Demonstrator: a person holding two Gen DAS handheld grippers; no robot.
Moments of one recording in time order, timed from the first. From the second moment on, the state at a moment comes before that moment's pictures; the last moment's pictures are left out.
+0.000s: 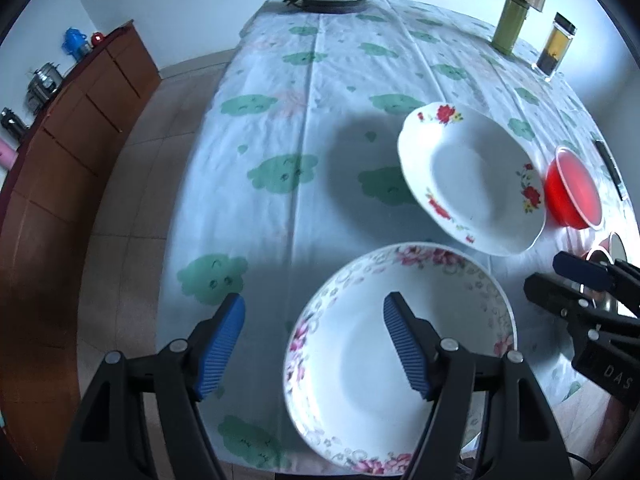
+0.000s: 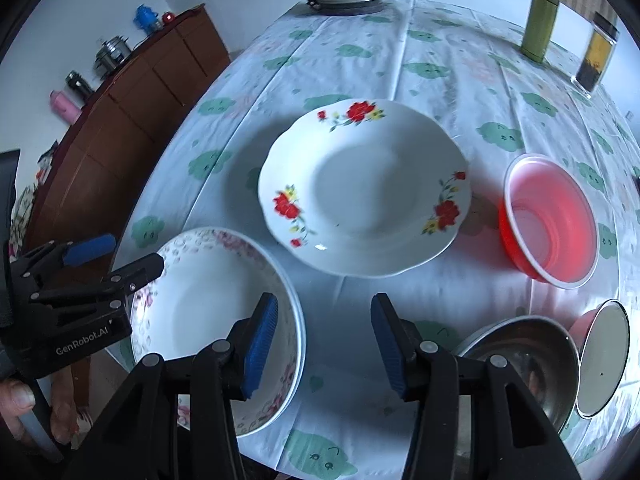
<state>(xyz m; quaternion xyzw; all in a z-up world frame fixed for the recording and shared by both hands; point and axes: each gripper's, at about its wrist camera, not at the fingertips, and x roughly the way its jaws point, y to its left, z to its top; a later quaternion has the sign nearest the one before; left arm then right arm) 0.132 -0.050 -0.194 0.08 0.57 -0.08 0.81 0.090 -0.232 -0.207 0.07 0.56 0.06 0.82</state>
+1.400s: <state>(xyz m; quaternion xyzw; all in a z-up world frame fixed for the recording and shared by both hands) 0.232 -0.120 -0.220 0.12 0.59 -0.15 0.78 0.155 -0.303 -0.230 0.13 0.59 -0.04 0.80</state>
